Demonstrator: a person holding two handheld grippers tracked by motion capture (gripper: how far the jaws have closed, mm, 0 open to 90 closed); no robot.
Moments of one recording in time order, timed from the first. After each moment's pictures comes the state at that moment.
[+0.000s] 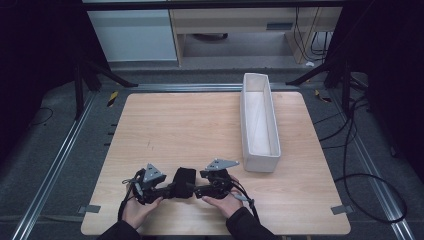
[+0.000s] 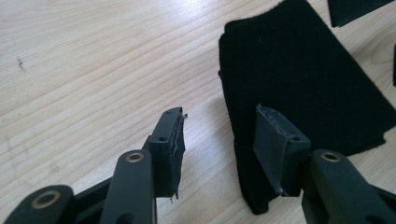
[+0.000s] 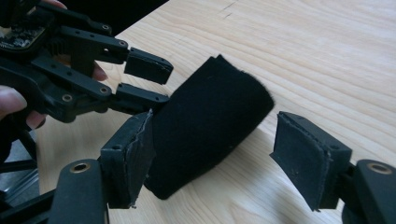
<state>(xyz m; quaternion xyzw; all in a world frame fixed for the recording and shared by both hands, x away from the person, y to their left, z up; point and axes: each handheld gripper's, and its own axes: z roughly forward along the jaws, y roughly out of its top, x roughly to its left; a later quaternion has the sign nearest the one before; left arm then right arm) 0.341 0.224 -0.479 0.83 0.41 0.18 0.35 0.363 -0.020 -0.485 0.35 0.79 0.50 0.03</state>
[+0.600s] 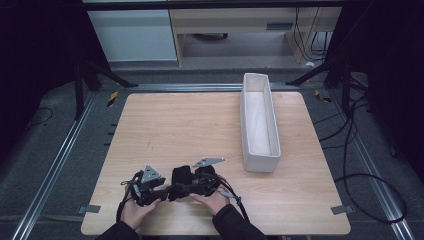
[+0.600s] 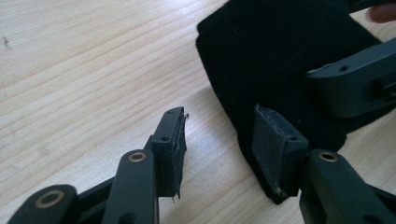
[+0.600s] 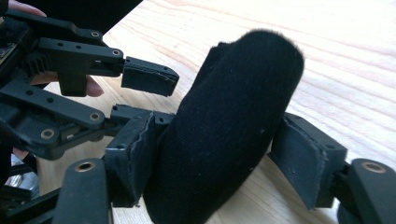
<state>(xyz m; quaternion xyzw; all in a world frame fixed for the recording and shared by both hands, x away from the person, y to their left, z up) 0.339 0.229 -0.486 0.83 0.41 0.16 0.35 0.375 0.015 -0.496 0.39 0.79 0.47 -0.01</state>
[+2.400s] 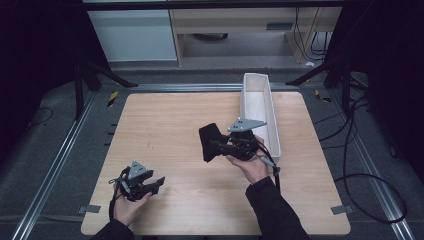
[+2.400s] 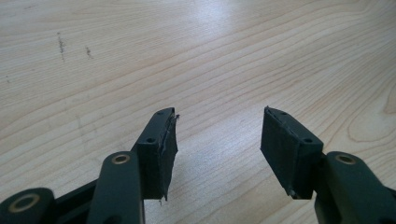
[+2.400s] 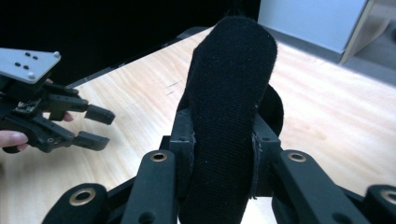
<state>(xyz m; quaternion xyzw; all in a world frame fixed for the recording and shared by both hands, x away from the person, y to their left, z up) 0.348 0.259 -0.482 0.79 0.45 0.20 0.37 0.413 -0.085 -0.371 0.30 0.80 0.51 0.14</state>
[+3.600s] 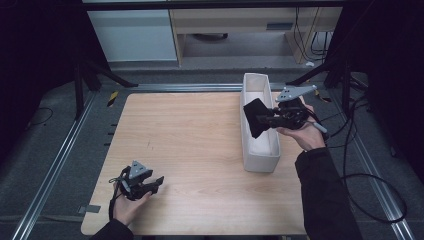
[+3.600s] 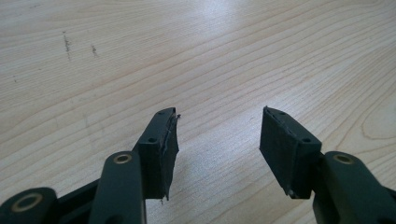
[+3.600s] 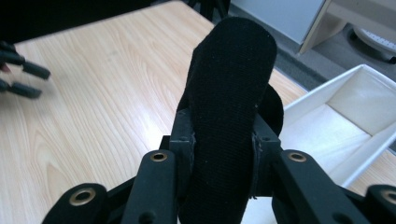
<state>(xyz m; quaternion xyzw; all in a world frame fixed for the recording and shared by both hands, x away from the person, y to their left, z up) 0.351 0.260 -0.484 0.79 0.45 0.21 0.36 0.465 -0.205 -0.317 0.27 0.84 0.43 0.18</state>
